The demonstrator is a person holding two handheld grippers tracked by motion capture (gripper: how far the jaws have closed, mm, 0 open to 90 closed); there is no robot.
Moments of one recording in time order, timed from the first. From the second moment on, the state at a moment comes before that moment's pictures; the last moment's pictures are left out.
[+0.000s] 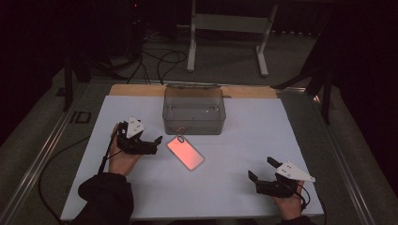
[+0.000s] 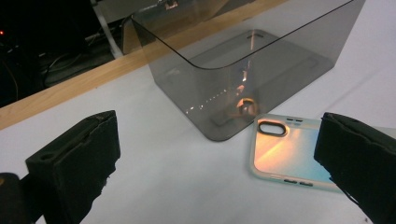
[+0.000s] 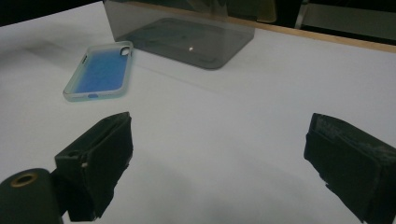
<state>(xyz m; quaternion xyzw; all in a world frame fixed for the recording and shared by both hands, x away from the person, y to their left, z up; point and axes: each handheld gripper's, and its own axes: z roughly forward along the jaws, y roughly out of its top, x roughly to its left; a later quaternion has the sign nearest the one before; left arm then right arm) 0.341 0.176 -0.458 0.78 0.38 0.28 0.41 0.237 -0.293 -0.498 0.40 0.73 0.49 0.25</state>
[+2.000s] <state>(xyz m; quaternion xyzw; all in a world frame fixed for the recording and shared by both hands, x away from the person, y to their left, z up) 0.370 0.141 -0.497 0.81 0.41 0.22 0.36 0.237 -0.293 -0.498 0.40 0.74 0.48 0.25</state>
